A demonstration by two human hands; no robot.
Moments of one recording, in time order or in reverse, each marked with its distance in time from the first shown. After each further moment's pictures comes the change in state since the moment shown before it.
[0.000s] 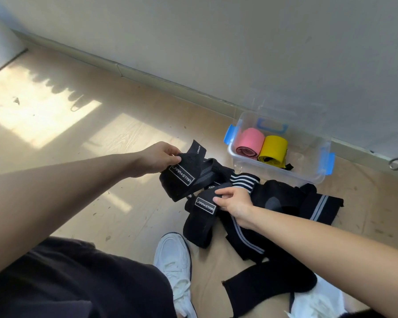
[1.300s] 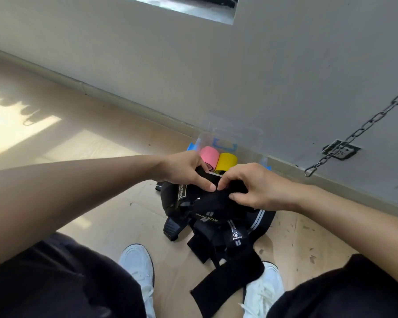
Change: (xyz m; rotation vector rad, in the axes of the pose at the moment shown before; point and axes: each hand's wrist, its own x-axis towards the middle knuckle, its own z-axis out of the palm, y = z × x) left_hand -0.050 0.129 0.068 0.175 -0.279 0.376; right_hand -0.181 -0.168 -0.129 -1.094 -0.203 -0.733
